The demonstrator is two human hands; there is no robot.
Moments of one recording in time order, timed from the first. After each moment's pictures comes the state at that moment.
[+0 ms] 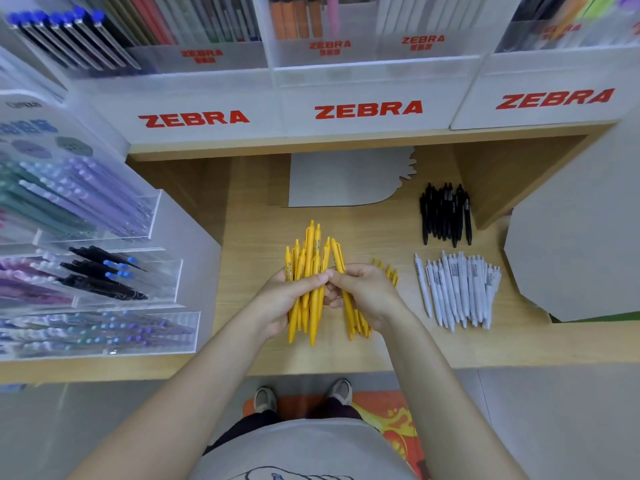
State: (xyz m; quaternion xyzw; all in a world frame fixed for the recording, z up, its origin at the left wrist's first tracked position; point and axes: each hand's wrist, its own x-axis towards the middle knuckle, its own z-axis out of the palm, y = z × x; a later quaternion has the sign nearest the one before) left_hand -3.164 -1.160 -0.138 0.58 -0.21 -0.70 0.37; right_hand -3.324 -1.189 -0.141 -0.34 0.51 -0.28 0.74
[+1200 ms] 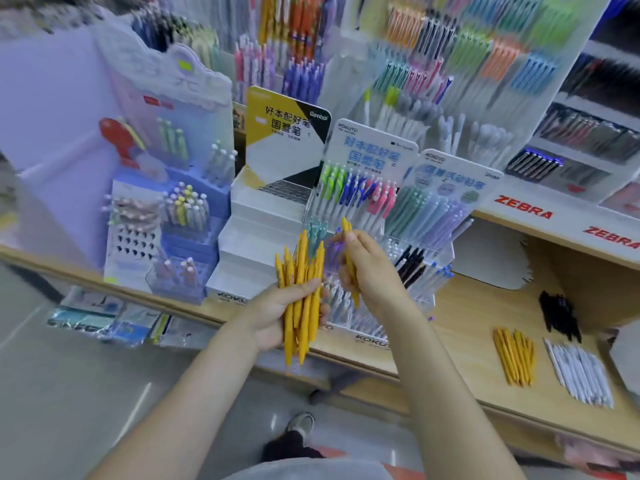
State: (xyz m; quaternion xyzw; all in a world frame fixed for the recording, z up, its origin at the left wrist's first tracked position) left_hand -2.687 -0.885 -0.034 0.41 -0.14 -0.72 0.54; right_hand -2.817 -0.974 0.016 -0.60 0.48 -0.29 0.57
